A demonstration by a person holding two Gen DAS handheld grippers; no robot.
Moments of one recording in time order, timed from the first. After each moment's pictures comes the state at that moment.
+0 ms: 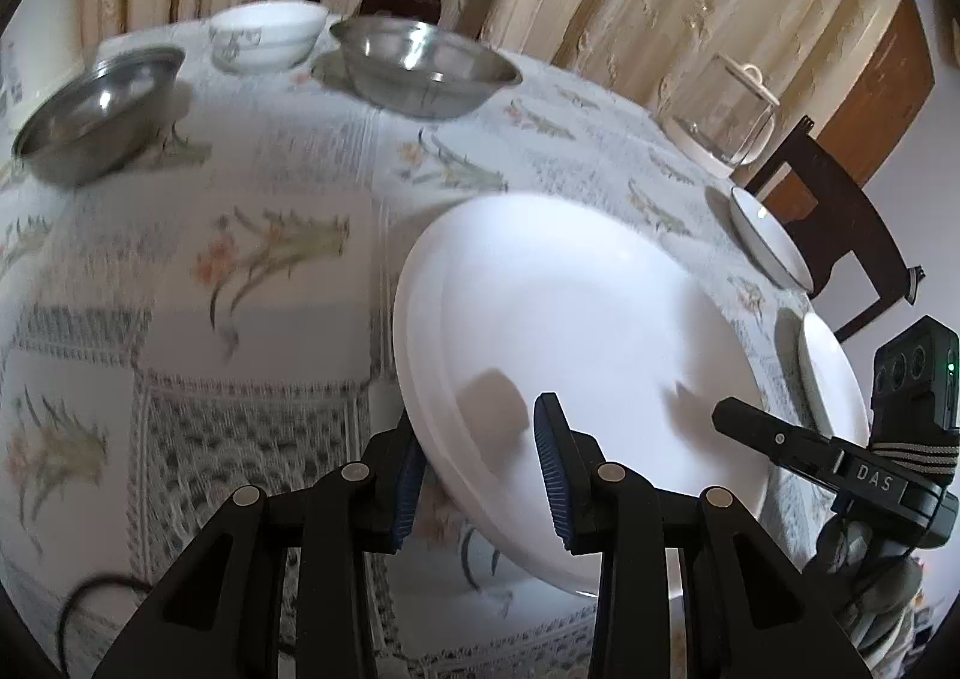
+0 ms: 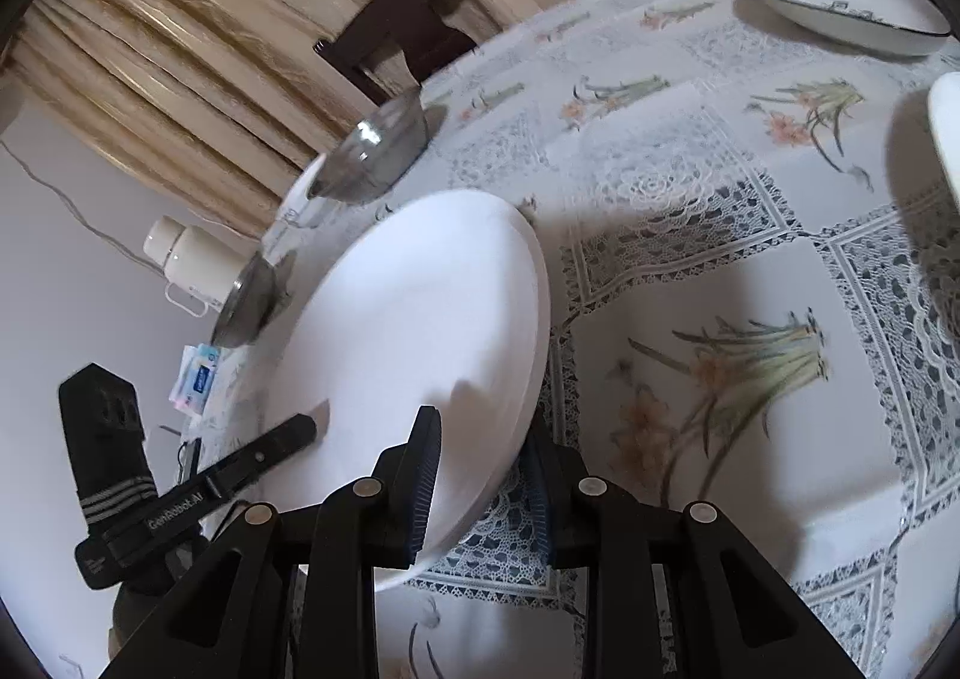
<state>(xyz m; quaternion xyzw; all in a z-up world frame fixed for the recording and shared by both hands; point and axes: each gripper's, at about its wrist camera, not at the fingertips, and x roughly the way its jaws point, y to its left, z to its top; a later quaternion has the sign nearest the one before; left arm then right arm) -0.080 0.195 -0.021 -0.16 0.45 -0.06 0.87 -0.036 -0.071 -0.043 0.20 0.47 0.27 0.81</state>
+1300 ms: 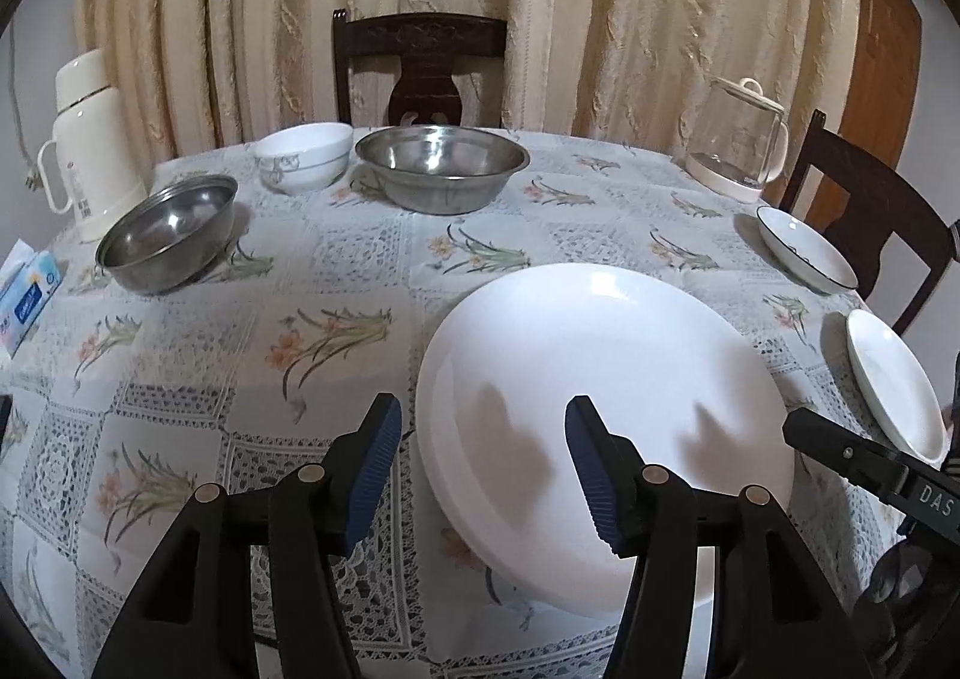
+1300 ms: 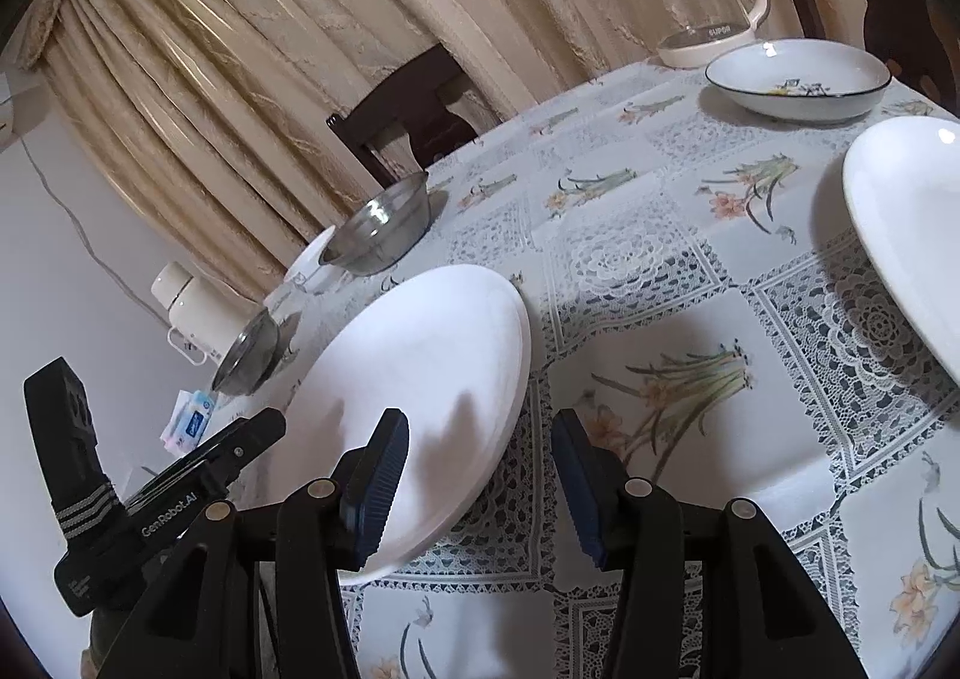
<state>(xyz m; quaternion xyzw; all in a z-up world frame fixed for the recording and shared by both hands) -0.103 0.166 0.008 -0.05 0.35 0.02 0.93 -0.067 -0.090 -0.027 0.21 0.38 0.24 0.87</state>
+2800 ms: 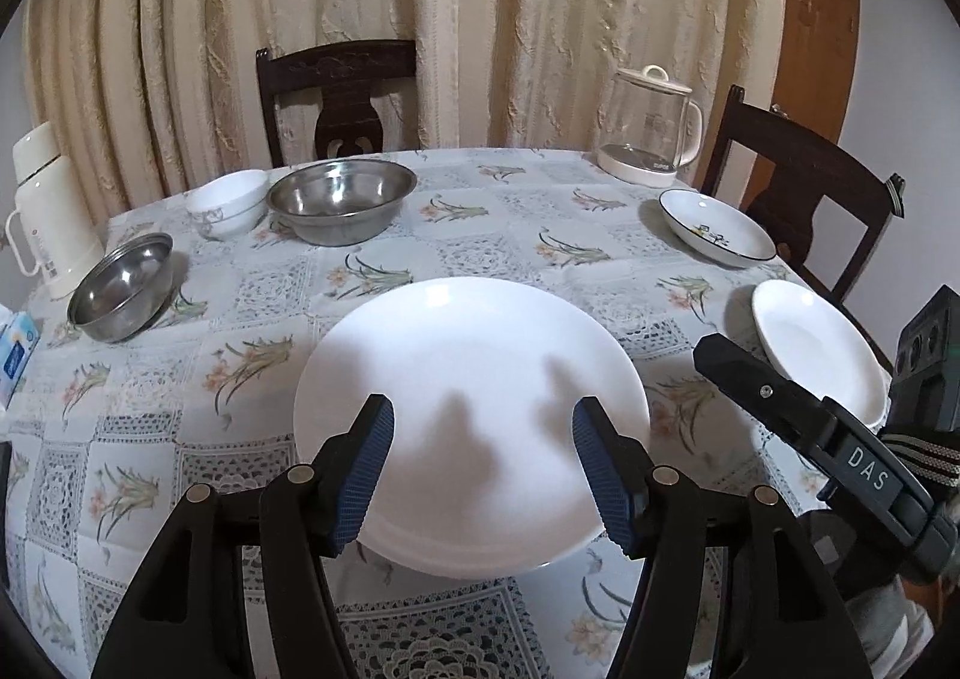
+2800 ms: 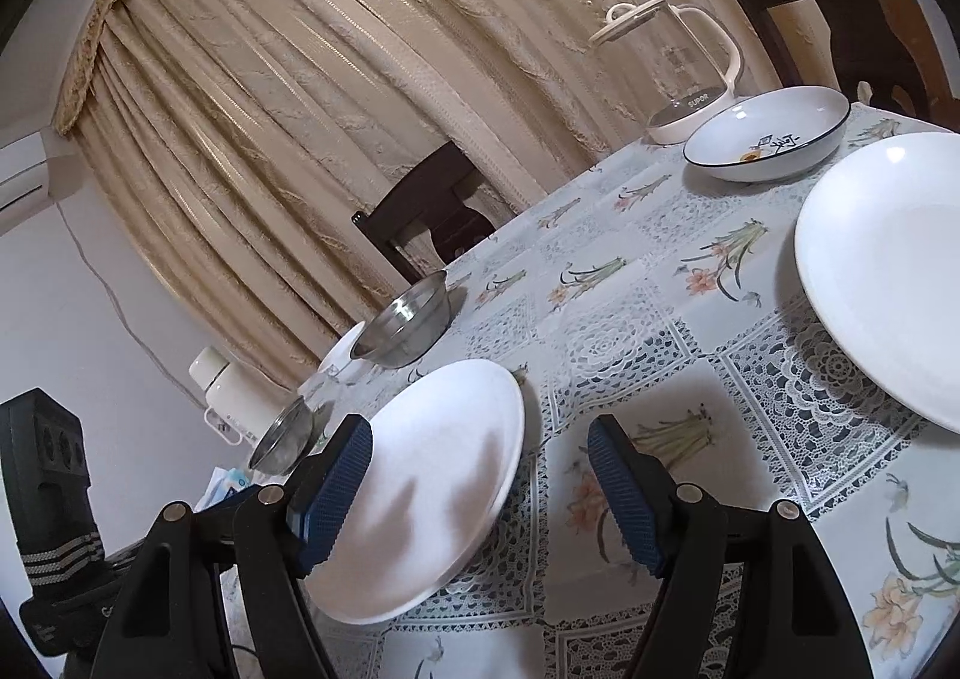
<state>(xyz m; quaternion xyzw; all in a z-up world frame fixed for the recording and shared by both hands) -0.129 0.102 0.041 -0.02 0.35 -0.04 0.94 -0.084 -0.120 -0.018 0.28 0.27 0.24 0.89</state>
